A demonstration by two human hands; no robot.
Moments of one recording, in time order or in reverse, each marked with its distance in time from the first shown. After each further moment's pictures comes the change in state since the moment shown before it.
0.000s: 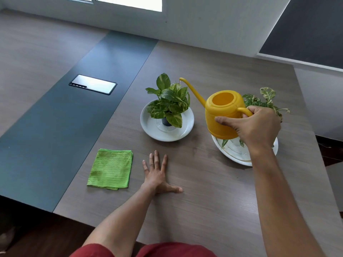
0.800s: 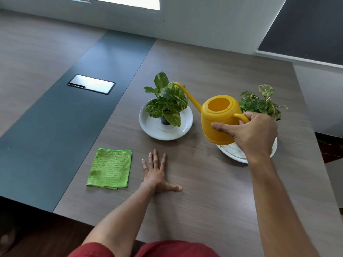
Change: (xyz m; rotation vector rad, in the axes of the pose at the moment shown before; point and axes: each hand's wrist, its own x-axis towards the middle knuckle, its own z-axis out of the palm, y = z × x) left_hand 0.000 0.001 -0.001 0.000 -0.001 0.001; right_hand -0.015 0.013 0.002 0.026 -0.010 -0.022
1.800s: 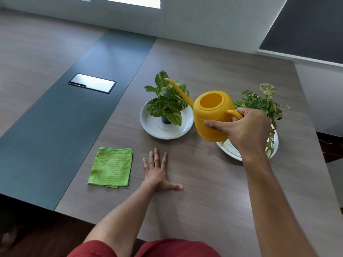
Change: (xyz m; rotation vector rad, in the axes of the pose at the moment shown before) left_hand 0.000 0.000 0.000 0.001 0.000 0.009; right_hand -0.004 -0.016 0.007 0.056 -0.036 -0.030
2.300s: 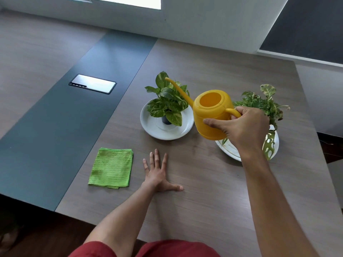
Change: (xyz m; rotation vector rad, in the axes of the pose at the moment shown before) left_hand 0.000 0.000 0.001 -0.005 0.010 -0.003; right_hand 0.005 -0.005 0.003 -0.042 0.009 0.002
